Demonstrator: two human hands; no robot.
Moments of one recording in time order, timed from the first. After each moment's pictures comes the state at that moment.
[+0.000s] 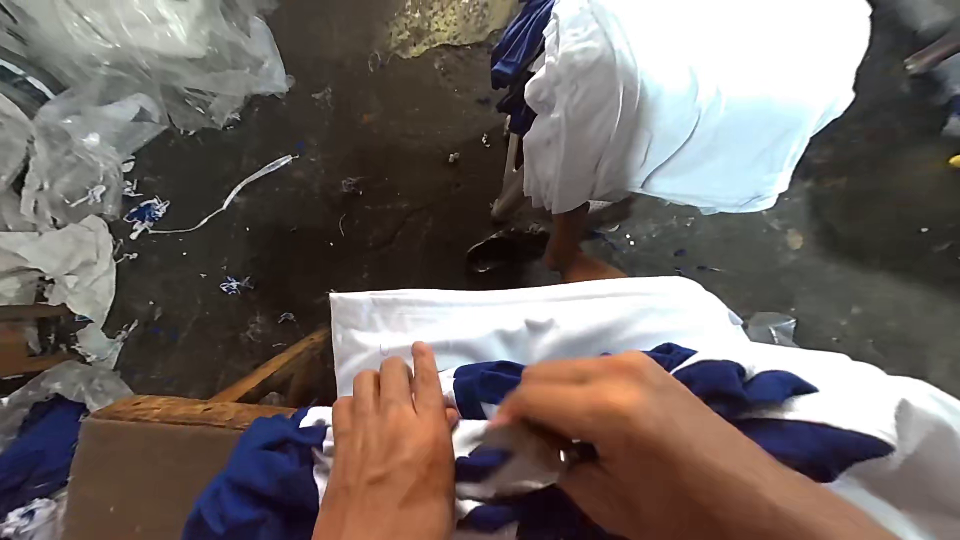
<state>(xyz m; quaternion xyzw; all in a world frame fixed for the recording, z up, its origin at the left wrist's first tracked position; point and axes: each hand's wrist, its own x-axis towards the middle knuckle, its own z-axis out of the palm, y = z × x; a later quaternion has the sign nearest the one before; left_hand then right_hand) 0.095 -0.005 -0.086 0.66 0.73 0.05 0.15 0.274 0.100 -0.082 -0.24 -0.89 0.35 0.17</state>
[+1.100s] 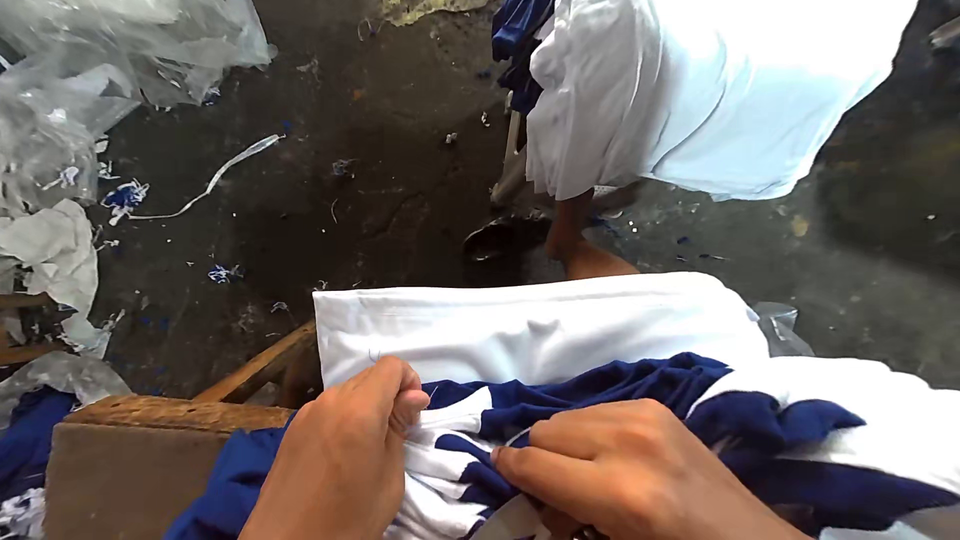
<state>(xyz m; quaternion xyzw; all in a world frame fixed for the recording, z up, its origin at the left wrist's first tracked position) 0.055 0.002 -0.094 0.62 0.71 0.14 0.29 0.286 0.084 -0.094 -0.20 -0.90 0.37 0.11</state>
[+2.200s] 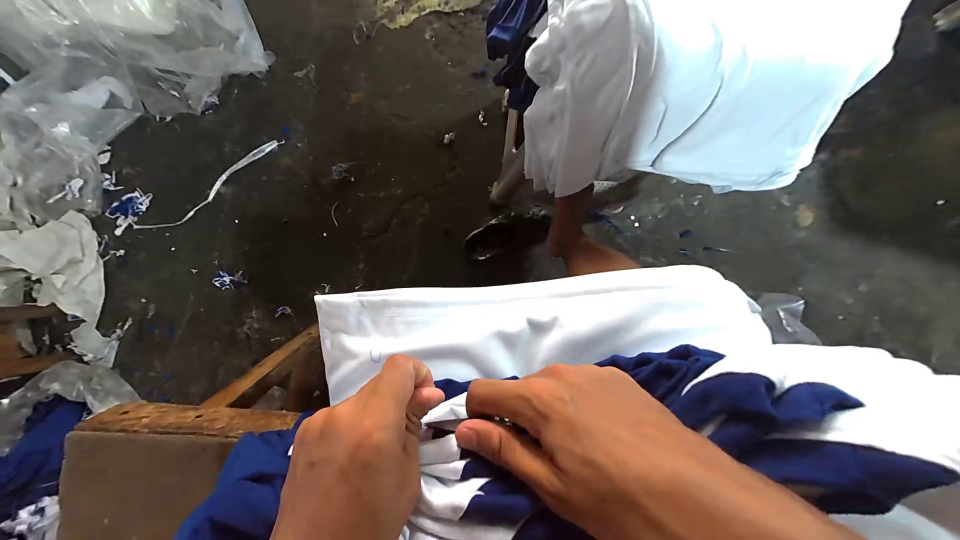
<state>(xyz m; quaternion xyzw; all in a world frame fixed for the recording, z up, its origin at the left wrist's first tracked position) 0.068 0.001 -0.097 0.63 0.73 0.16 0.22 0.250 0.103 -0.081 -0.32 -0.82 0.45 -0.14</state>
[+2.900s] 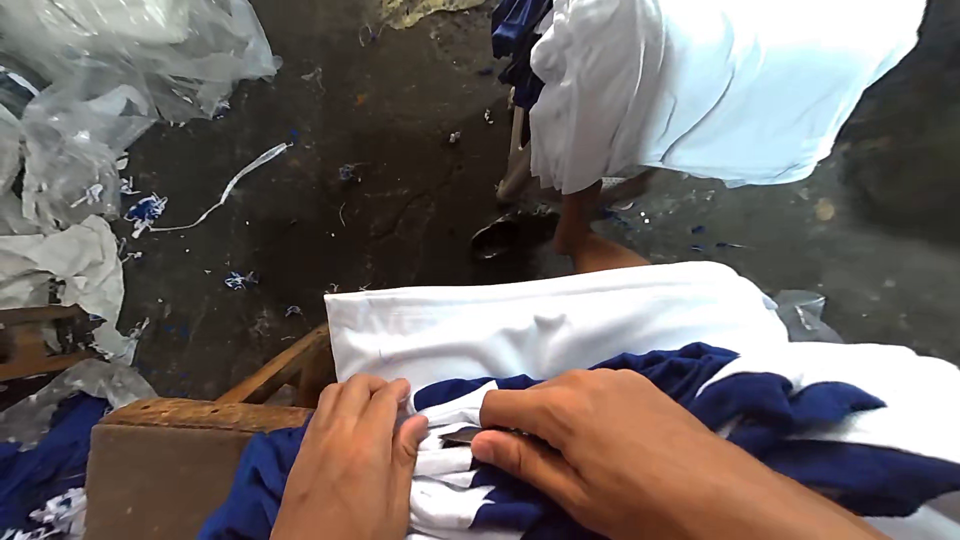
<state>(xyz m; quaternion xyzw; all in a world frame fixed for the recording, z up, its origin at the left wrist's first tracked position) 0.059 -0.018 -0.086 0.60 0.74 0.08 0.30 0.259 0.096 -0.085 -0.30 -0.85 0.43 -0.08</state>
